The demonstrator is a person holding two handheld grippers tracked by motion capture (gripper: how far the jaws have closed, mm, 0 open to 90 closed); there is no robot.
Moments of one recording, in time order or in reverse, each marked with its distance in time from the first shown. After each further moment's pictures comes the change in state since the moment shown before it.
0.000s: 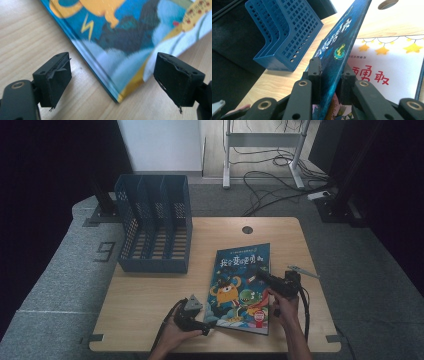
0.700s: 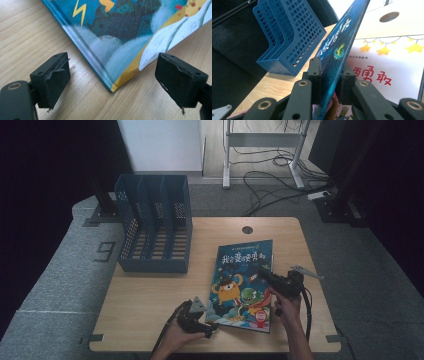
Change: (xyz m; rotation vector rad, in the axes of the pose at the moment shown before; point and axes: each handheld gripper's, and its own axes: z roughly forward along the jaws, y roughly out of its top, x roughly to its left) left arm -0.006 0.001 0.006 0.012 0.015 0.016; right arm 0.006 0.004 -0.009 -0.049 0.020 -0.045
